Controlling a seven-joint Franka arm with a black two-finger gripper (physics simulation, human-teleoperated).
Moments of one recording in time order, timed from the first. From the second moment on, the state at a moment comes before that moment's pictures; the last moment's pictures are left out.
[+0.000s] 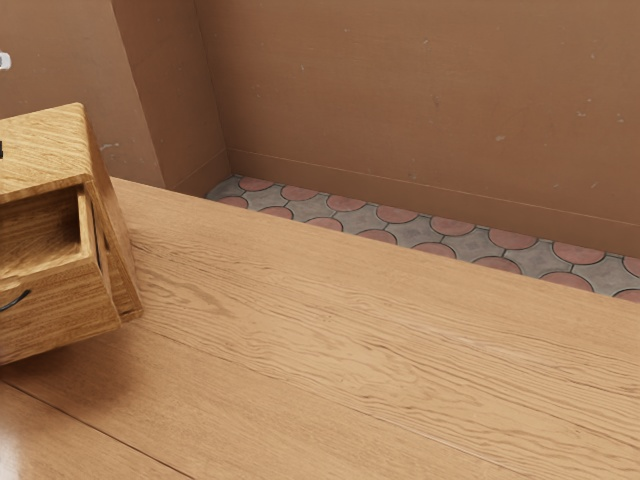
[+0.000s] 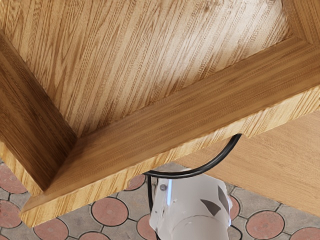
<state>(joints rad) -0.16 -0.19 0.55 -1.58 0.16 1.03 0.02</state>
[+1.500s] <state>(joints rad) 0.21 -0.66 0.17 -2.26 0.00 1.29 -0.51</state>
